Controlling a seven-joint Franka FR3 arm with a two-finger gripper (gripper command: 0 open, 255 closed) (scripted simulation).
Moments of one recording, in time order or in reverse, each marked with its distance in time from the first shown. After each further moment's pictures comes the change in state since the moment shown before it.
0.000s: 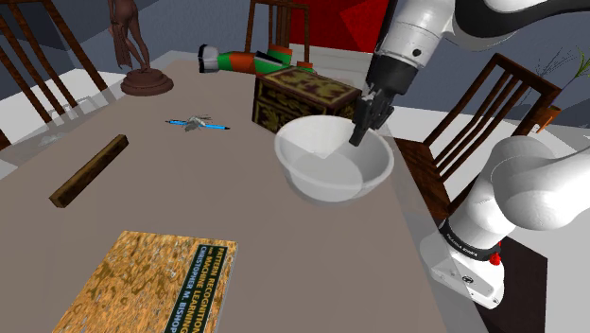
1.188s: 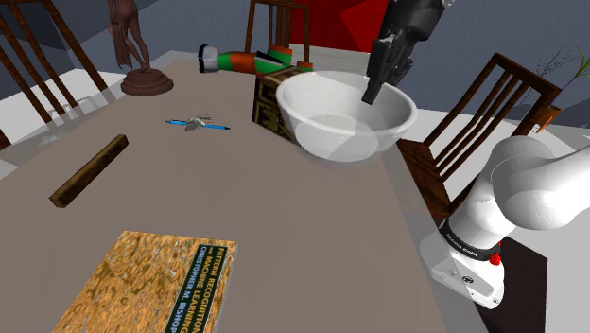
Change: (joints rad) arm -0.009 0.022 -0.026 0.253 -0.043 -0.220 0.073
